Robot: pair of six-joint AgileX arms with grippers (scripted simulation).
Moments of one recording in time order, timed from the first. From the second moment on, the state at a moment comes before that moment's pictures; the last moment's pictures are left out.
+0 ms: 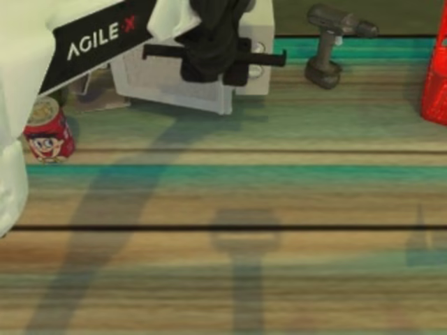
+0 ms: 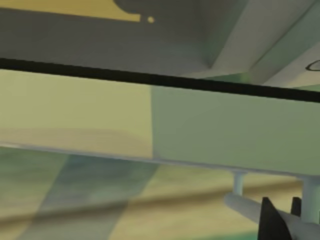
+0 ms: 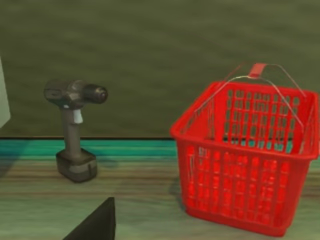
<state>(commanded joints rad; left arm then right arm) -0.59 2.18 1.92 -0.82 -0.20 -0.37 0.00 0.00 0.00 0.00 0.00 0.00</state>
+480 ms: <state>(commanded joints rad) -0.58 2.12 1.83 -0.78 -0.18 -0.31 0.00 0.00 0.00 0.00 0.00 0.00</state>
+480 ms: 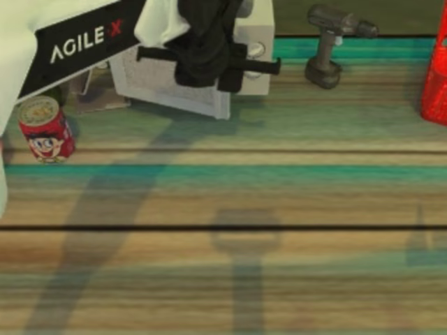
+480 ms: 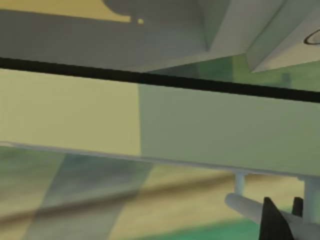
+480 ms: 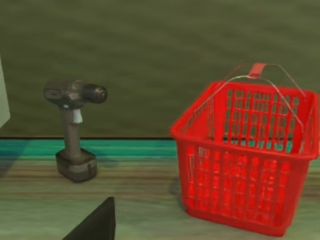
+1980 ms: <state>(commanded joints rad) -0.58 2.10 1.79 -0.76 -0.16 -0.28 0.00 0.00 0.00 0.00 0.00 0.00</state>
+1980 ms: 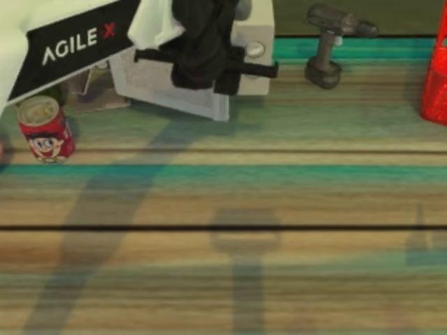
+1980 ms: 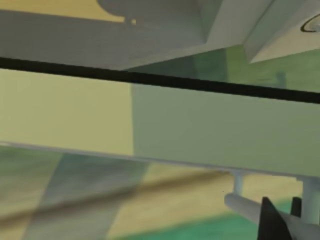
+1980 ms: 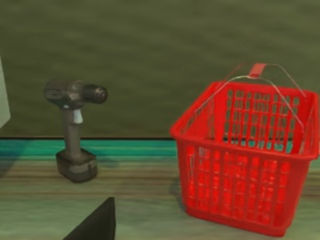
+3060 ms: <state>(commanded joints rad) -0.56 2.05 1.73 -0.73 -0.13 -0.23 0.00 0.00 0.00 0.00 0.00 0.00</state>
